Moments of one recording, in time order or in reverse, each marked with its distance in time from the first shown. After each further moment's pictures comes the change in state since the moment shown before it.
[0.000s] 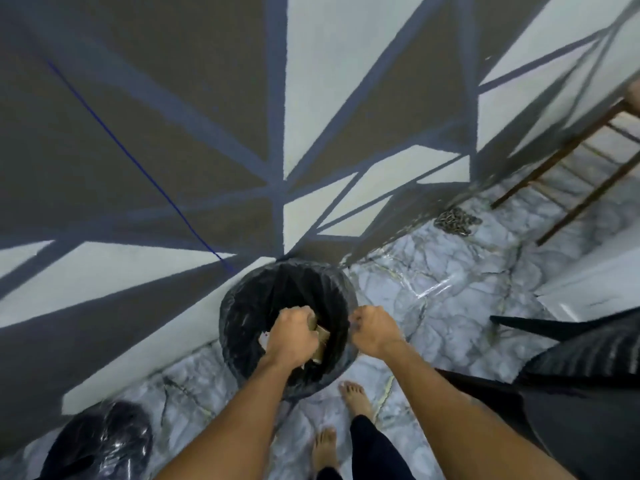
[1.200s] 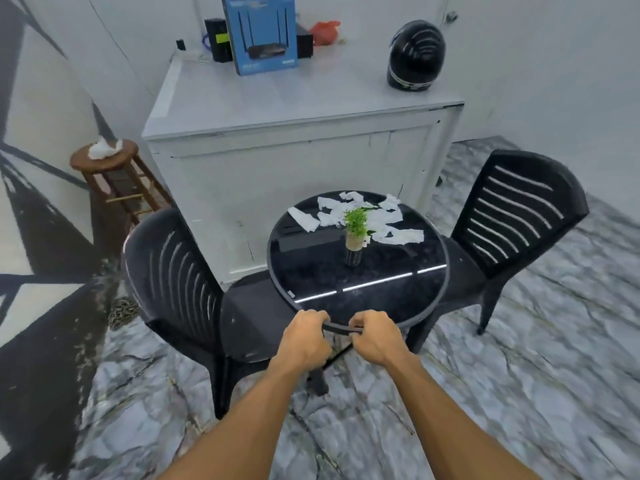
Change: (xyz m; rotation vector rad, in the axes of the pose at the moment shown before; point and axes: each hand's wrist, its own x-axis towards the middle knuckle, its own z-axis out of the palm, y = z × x) left_hand -0.387 0.432 0.347 0.478 -0.620 1.255; right_hand -0.558 0.428 0.022 0.616 0.842 0.901
